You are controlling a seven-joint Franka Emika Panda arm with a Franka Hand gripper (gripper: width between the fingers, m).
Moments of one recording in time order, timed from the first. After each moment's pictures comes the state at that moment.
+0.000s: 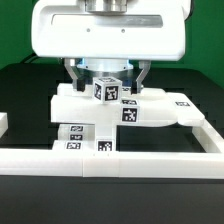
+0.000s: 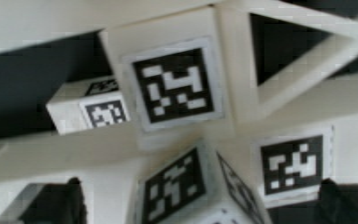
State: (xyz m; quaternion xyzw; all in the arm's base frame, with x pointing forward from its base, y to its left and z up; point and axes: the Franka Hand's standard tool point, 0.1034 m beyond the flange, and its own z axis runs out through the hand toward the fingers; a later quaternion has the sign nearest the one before) arm 0.639 -0.036 0.111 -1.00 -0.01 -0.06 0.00
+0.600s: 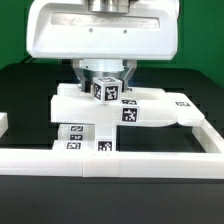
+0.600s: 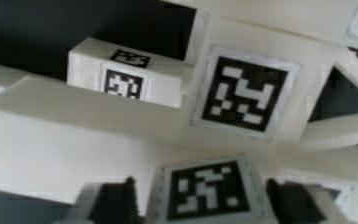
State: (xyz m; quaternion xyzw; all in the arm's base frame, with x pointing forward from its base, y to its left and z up) arm 0.639 -0.038 0.111 -0.99 -0.11 -0.05 -0.01
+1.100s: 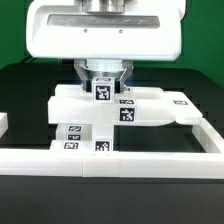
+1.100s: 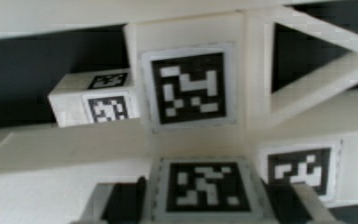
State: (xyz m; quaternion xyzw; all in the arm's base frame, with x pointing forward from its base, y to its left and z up) arm 0.639 -0.036 0.110 -0.99 0.10 -0.06 0.01
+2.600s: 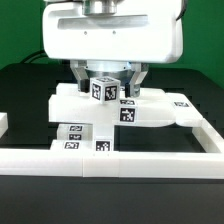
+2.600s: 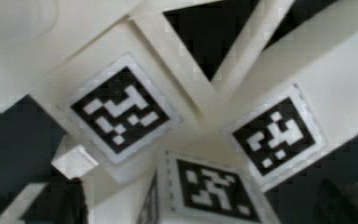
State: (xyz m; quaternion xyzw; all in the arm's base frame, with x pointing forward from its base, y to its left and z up) arm 0.640 -0.032 0.109 -0.97 0.25 -0.06 0.03
